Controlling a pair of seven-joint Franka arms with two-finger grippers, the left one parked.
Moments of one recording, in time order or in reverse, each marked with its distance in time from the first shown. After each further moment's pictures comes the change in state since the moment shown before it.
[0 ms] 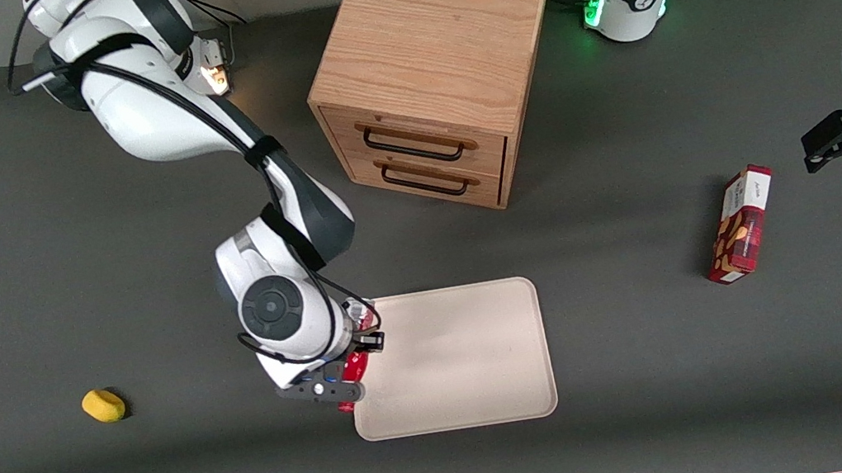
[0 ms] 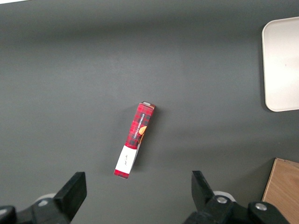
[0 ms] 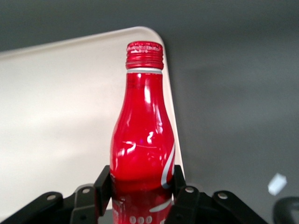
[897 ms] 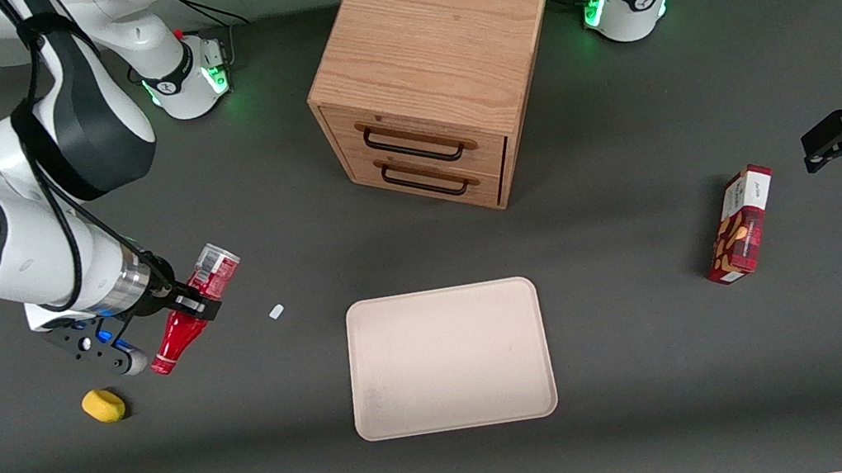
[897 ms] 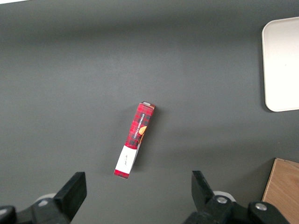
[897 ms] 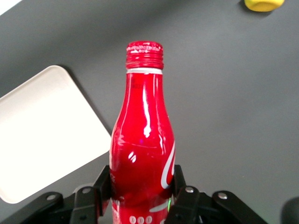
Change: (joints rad) arm -0.253 -0.561 0.080 -0.356 0.000 -0.264 0.254
